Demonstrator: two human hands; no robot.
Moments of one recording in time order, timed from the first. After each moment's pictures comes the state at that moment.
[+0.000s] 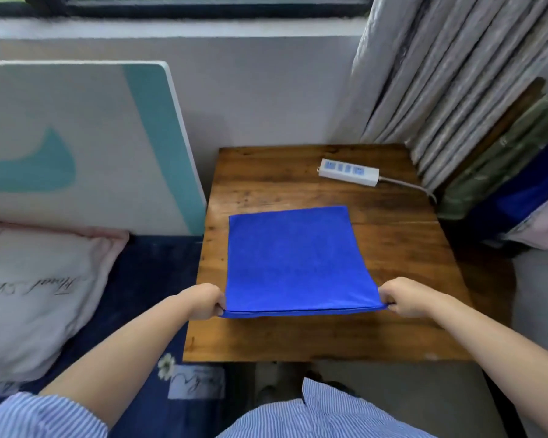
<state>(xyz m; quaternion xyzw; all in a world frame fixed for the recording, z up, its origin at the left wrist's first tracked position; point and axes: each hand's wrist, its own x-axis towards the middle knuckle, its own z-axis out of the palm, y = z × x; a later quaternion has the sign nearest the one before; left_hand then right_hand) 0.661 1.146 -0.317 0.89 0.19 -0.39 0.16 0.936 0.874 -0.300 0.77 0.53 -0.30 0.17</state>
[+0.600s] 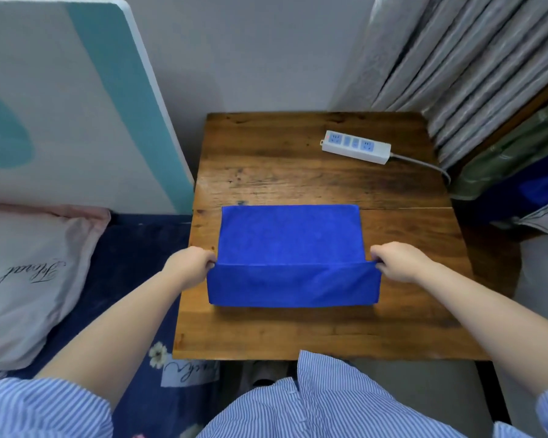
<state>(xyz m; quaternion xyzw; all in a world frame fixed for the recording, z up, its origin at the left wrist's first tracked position) 0.701 1.191 -0.337 0.90 0.31 -0.28 0.14 0.972 0.936 -0.309 0.82 0.46 -0.30 0.15</state>
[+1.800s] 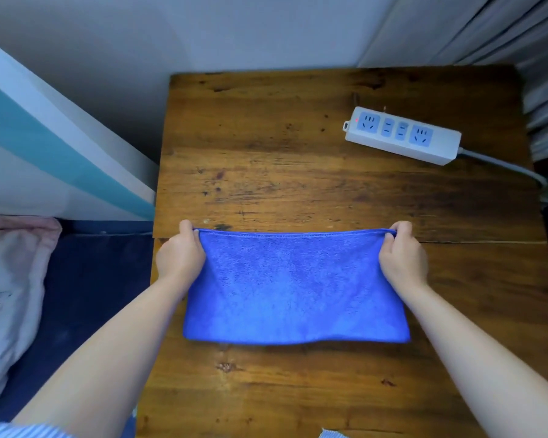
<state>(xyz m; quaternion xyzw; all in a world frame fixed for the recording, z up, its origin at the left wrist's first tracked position) 0.824 1.264 -0.433 0.81 0.55 -0.12 0.16 1.049 1.047 -0.427 0.95 0.19 -0.22 -0.14</state>
